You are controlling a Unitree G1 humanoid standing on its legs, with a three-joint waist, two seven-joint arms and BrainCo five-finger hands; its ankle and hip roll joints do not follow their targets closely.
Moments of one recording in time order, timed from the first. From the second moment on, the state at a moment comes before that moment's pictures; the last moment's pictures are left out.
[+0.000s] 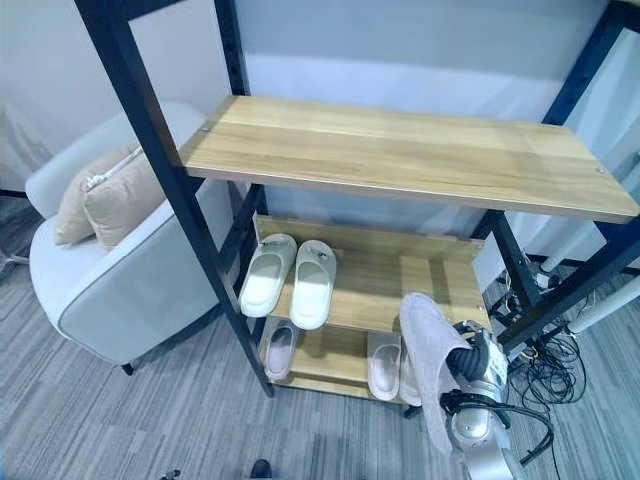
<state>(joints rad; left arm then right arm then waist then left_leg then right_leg) 0.10 0.21 -0.16 1.30 0.15 -0.10 0.22 0.17 -0.40 0.04 0.23 -0.35 -0.07 -0.48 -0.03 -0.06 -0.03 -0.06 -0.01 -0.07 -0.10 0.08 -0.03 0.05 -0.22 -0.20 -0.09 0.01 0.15</state>
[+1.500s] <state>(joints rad) -0.23 0.36 -0.23 1.20 -0.29 -0.18 0.25 -0.94 -0.56 0.52 0.69 -0.08 -0.13 -0.41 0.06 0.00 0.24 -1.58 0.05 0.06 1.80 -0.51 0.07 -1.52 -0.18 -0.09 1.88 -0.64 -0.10</state>
